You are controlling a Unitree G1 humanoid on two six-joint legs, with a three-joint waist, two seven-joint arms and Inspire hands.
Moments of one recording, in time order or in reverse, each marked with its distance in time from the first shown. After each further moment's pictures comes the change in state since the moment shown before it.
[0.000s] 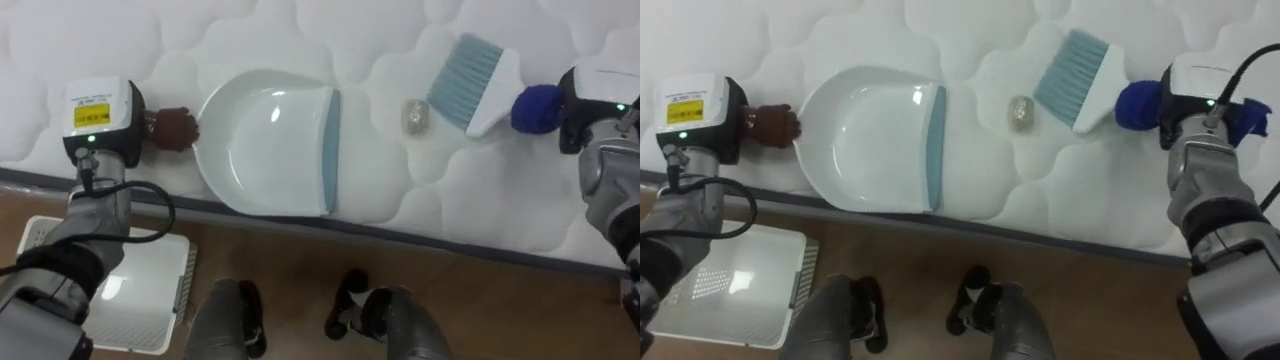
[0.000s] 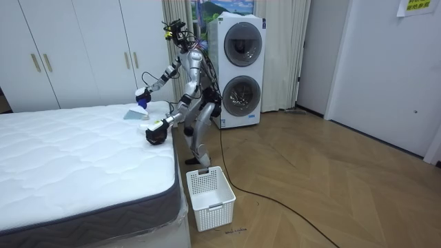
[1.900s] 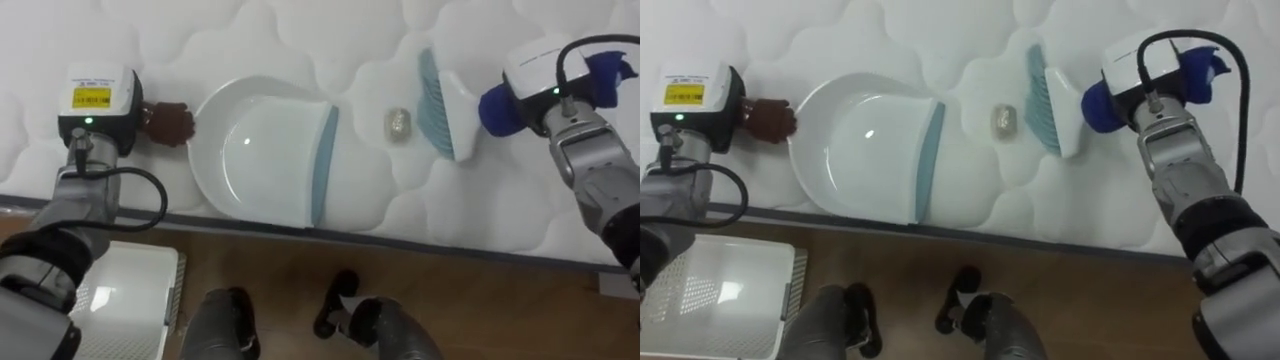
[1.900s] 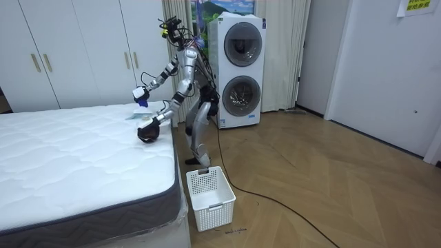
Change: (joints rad) left arm -0.029 0.025 -0.020 -0.009 0.068 -0.009 -0.088; right arm 0.062 -0.026 0.125 -0.285 -0.385 0.013 0.119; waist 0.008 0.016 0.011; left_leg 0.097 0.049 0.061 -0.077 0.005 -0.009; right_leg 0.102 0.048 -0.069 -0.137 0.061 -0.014
